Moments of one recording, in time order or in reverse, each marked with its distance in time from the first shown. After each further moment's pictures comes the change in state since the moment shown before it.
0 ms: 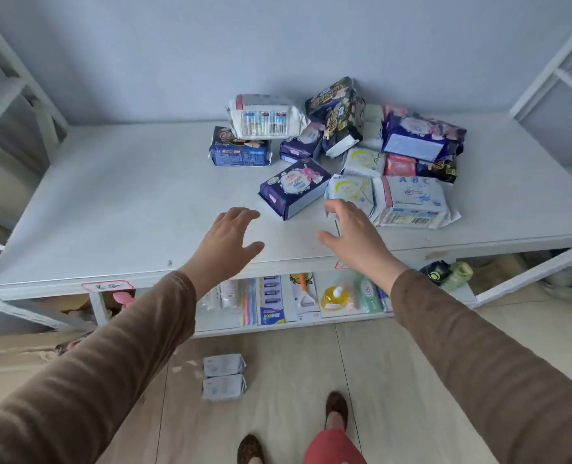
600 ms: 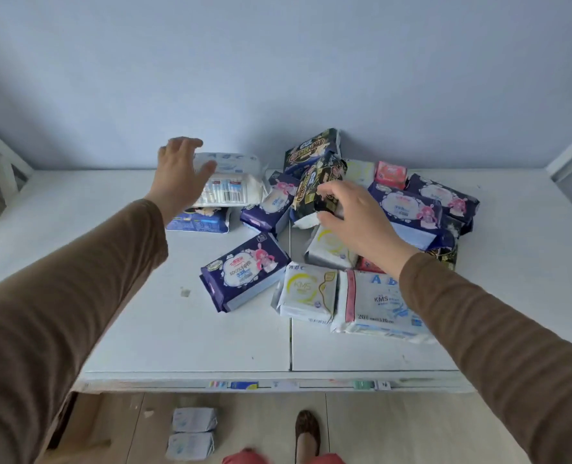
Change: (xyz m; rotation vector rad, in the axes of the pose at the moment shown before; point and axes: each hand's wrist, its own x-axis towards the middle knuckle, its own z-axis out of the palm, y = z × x) left_hand 0.292 -0.001 -0.053 0.105 0.337 -0.194; right_hand 0.218 0.101 -0.113 -0.003 0.026 -0.243
